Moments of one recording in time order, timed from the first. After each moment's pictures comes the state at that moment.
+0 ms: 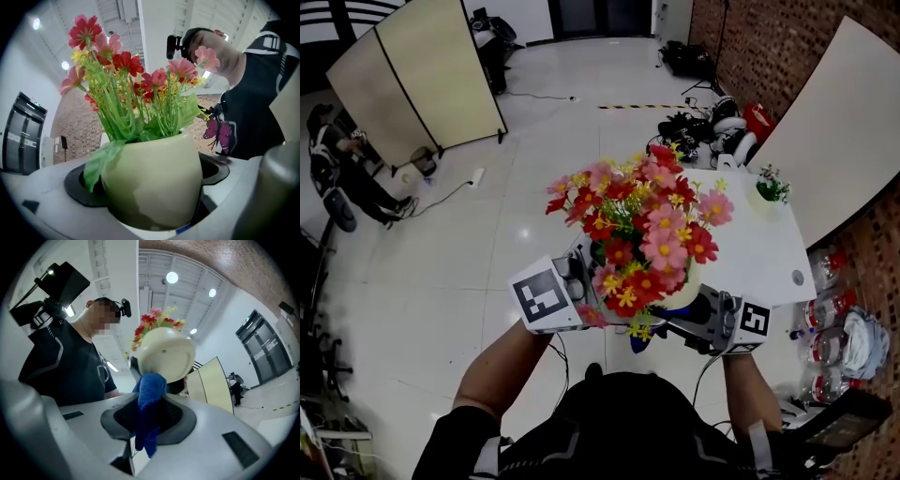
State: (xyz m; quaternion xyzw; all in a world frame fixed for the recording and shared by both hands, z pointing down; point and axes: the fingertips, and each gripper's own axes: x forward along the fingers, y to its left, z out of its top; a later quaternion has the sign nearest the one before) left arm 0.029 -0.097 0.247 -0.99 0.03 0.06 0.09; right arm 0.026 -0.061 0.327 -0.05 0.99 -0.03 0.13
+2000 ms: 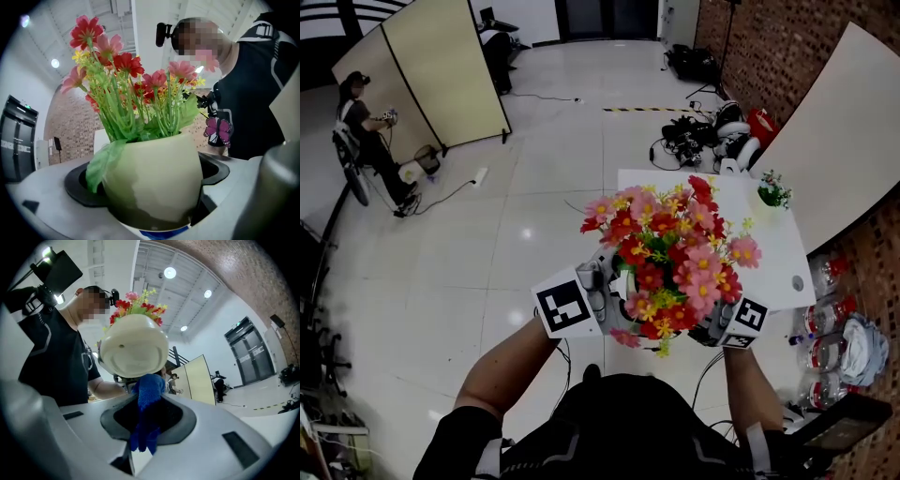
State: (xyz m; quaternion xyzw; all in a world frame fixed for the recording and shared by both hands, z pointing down) left arm 0.026 -0.098 0.254 -0.99 0.00 0.04 0.12; right arm 0.015 -0.119 0.347 -0.13 0.99 -0.03 0.08
